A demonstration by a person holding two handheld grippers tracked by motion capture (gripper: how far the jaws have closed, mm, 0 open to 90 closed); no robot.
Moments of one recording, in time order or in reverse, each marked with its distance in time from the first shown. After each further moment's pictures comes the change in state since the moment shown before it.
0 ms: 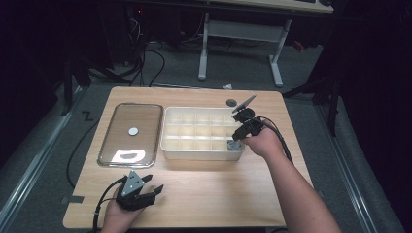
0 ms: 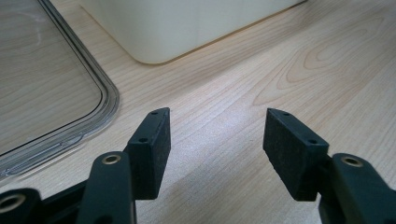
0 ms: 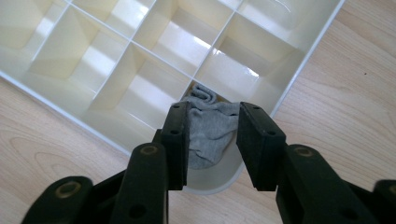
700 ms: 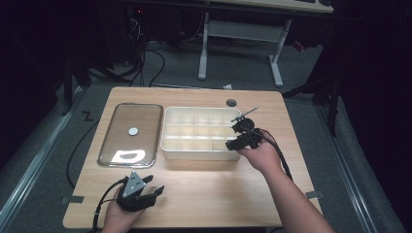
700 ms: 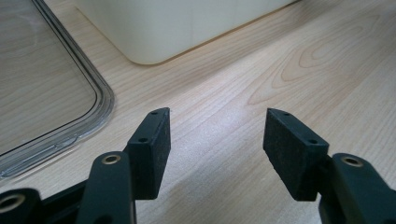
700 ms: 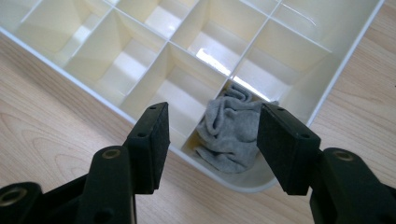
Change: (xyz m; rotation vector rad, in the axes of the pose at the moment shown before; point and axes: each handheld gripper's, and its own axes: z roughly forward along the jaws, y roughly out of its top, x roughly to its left) left arm -0.005 0.000 0.000 0.005 -0.002 0.018; right arm 0.020 -0.030 0.004 -0.148 0.035 -0.027
